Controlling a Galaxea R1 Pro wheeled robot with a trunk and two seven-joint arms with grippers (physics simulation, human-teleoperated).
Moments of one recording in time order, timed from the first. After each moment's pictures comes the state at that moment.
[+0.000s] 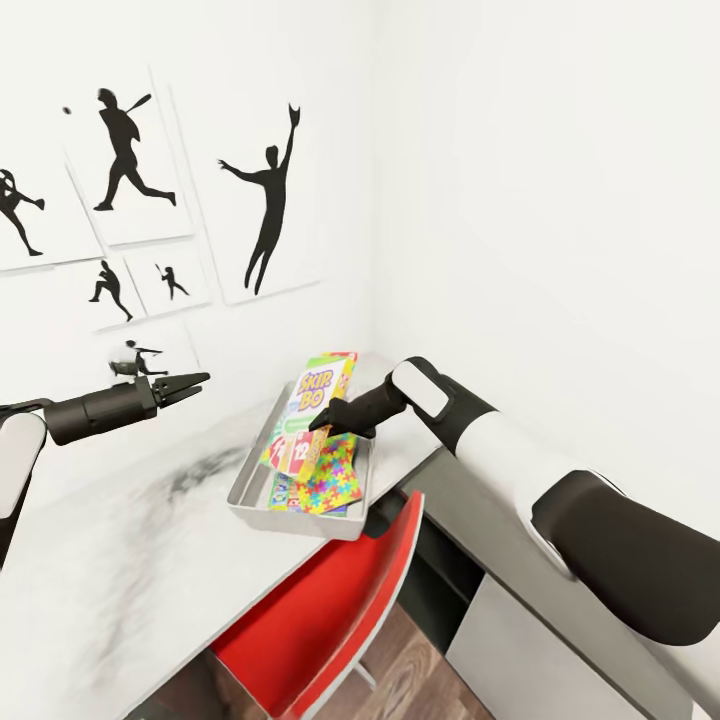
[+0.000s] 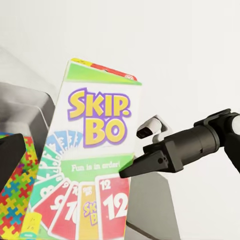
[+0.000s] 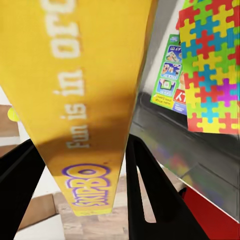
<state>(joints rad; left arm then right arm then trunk) -0.77 0.45 0.14 -1.34 0.78 1.04 -0.76 -1.35 0.17 0.67 -0.42 -1.24 1.05 0.01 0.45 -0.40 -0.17</state>
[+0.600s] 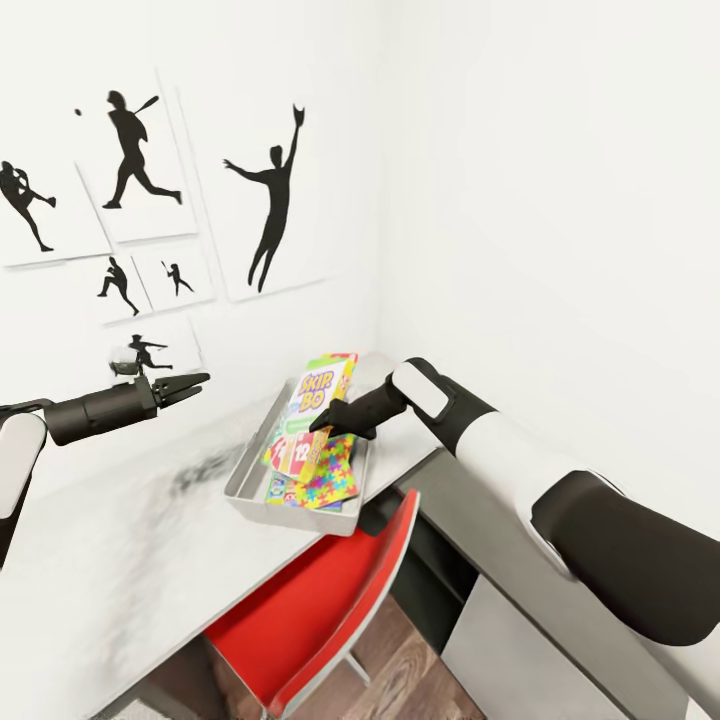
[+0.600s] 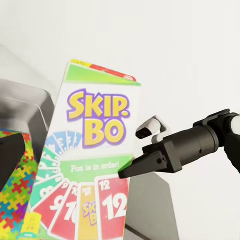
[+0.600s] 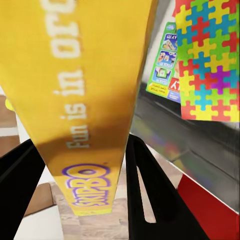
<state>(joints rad) -0.77 0.45 0.14 -1.34 0.78 1.04 -0.76 -1.34 0.17 0.67 -0.42 -1.24 1.05 0.01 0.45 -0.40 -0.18</state>
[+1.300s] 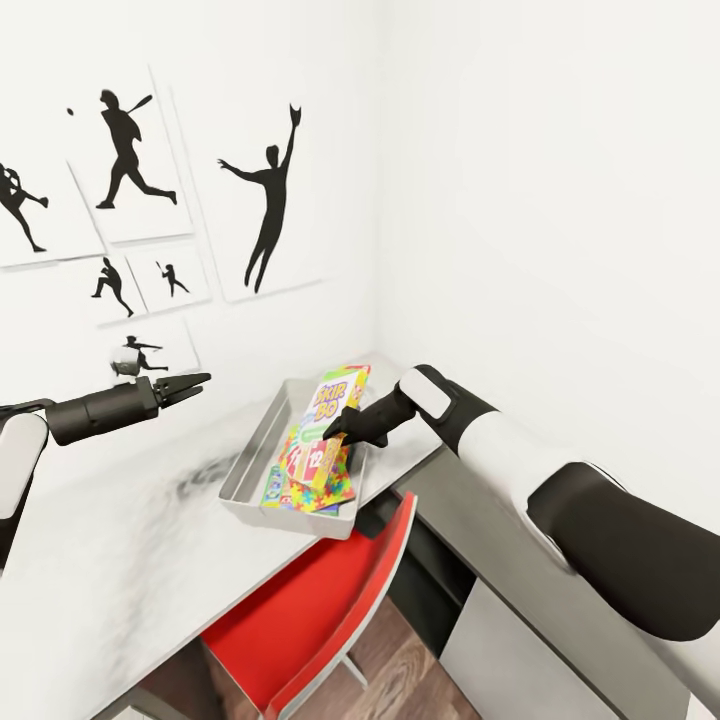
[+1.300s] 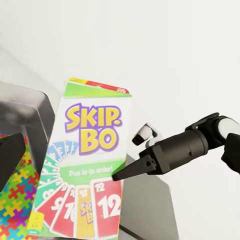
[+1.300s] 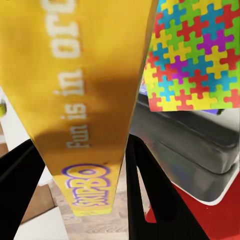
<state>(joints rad) -0.77 0.45 0.14 -1.34 0.77 1.04 -0.76 -1.37 0.17 0.67 -0.29 -1.24 1.05 0.01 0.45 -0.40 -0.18</state>
